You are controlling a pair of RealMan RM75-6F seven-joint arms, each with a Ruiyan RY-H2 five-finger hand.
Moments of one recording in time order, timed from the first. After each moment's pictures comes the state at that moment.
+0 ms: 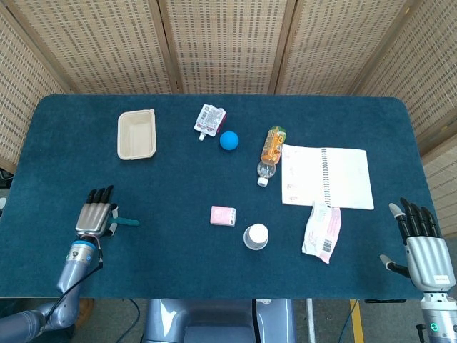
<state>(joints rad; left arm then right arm) -0.47 -1.59 -0.12 -1.28 1.02 1.02 0.45 0.06 -1.11 0.08 -1.70 -1.52 1.53 -0.11</state>
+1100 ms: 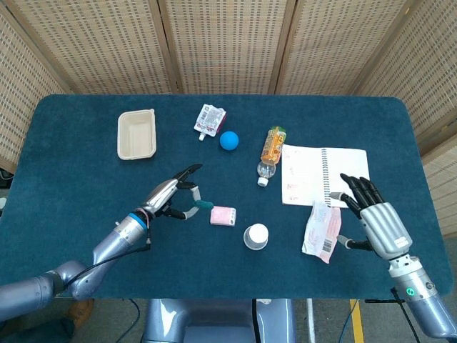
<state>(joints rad) -0.75 -1.49 -0.30 -1.54 1.32 0.76 -0.51 0.32 -0.99 0.14 -1.81 -1.62 1.28 0.15</state>
